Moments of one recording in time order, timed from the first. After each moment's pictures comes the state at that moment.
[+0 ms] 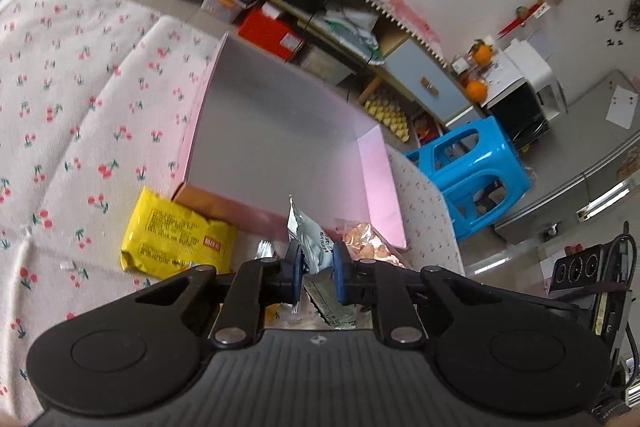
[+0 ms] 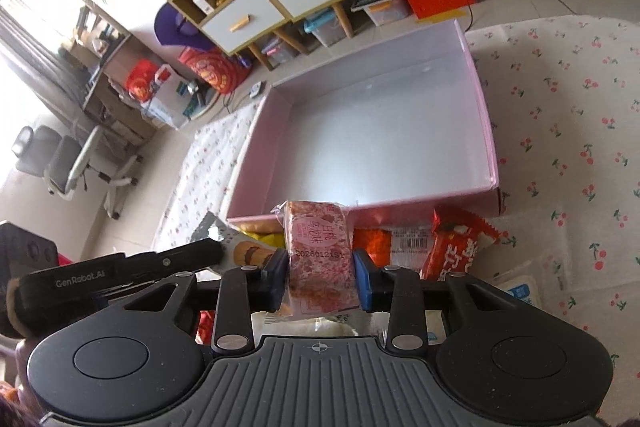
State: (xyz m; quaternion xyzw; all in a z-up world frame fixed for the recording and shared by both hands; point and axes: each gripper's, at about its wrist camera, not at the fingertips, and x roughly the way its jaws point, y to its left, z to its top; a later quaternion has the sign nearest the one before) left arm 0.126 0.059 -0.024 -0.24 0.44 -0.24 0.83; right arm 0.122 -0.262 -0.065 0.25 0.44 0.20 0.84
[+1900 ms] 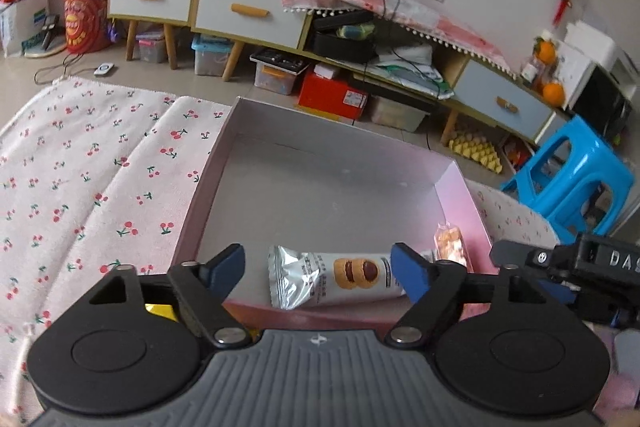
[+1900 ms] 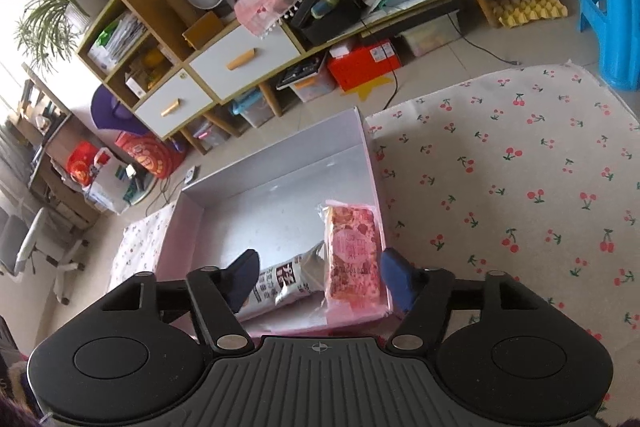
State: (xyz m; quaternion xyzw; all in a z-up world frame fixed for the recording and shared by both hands) left arm 0.148 -0.004 -0.033 -0.10 0.37 -0.11 0.92; right arm 0.159 -0.301 -0.077 0.27 0.38 0.08 0.88
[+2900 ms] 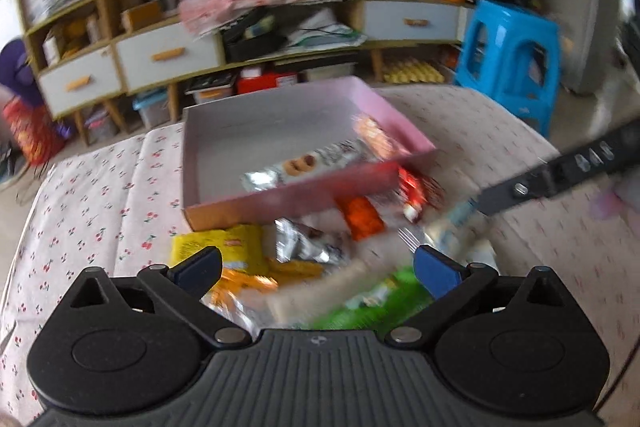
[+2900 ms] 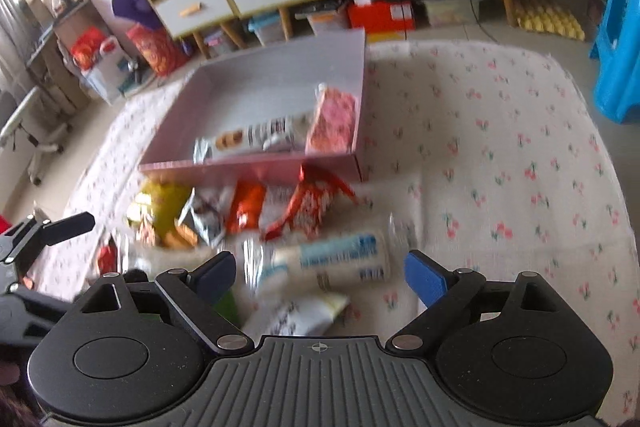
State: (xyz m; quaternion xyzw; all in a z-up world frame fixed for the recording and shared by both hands) left arm 0.050 -0.026 -0.025 0.12 0.34 -0.22 0.91; right arm 0.069 -0.296 -0.074 0.13 0.45 0.12 0.87
